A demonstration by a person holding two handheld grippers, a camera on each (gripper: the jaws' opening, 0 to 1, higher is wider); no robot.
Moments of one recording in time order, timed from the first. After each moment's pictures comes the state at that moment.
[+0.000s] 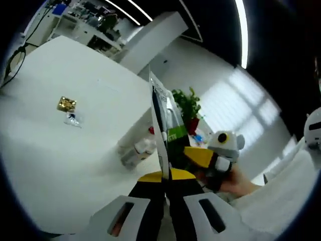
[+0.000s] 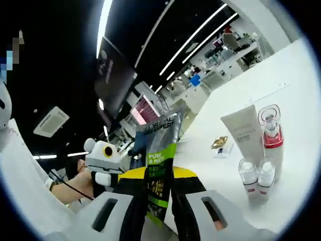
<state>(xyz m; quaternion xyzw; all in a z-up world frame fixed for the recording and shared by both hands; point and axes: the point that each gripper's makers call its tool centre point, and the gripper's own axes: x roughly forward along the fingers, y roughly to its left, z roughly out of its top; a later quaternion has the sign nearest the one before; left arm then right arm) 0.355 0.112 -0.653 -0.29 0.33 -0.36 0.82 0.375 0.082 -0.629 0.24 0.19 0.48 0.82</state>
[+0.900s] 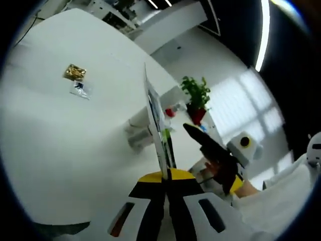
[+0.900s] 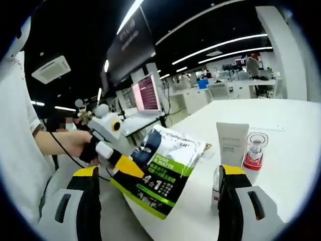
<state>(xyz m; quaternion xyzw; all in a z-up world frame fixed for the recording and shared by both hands) 0.355 0.109 -0.703 -0.33 0.42 -0.34 0.78 0.367 0.055 -0.661 0.04 0.17 0.49 0.85</state>
